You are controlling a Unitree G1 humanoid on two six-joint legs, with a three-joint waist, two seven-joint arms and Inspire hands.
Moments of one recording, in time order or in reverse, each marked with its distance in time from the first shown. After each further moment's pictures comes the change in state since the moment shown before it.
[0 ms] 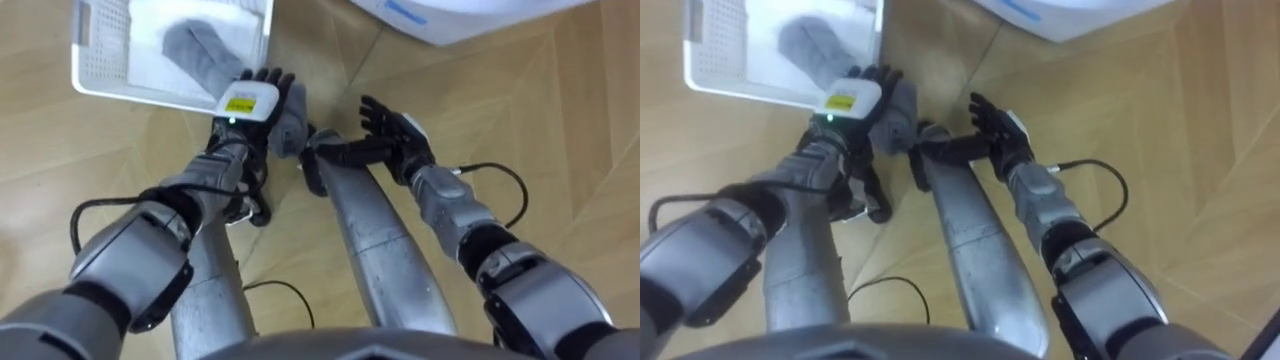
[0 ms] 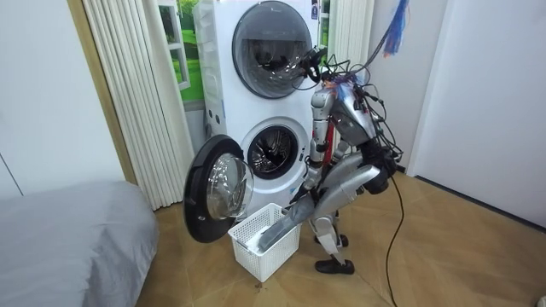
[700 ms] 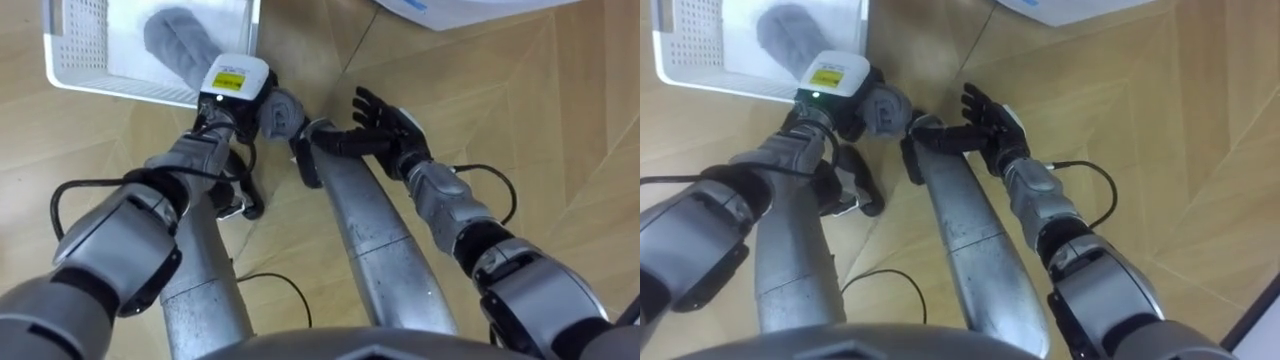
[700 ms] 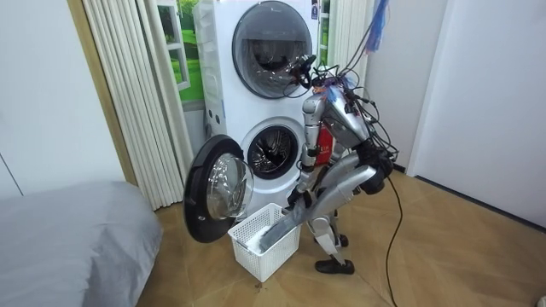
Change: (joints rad) left arm -0.048 0.041 -0.021 0.004 0.020 -0.007 0.032; right arm -0.018 0.002 -0.001 0.012 0.118 -0.011 0.044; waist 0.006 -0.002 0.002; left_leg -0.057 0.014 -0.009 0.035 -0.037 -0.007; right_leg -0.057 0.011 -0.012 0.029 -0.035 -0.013
